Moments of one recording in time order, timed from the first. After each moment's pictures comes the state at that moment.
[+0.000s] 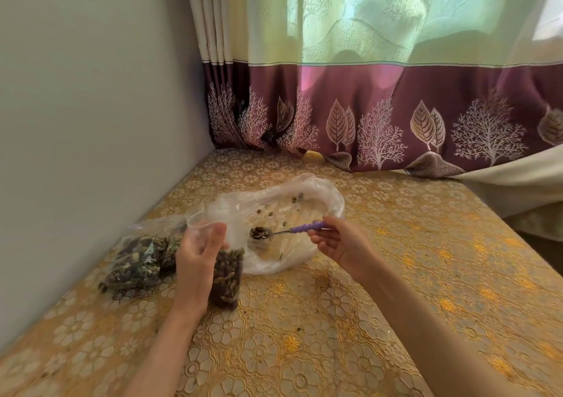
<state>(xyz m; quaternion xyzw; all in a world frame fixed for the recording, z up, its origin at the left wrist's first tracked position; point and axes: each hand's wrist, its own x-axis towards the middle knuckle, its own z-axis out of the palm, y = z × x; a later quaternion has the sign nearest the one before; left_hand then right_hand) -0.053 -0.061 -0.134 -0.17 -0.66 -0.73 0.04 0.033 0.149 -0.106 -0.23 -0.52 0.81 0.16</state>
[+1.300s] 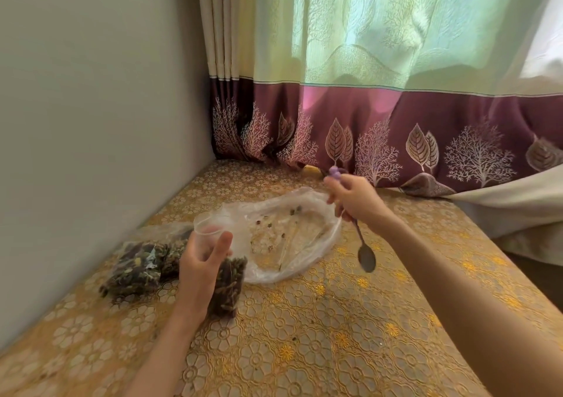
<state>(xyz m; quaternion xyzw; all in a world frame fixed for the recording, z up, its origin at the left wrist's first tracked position) -0.050 -0.058 -0.130 -0.20 -0.66 -0.72 0.07 0.012 0.192 -0.039 -0.14 -0.86 0.43 0.23</state>
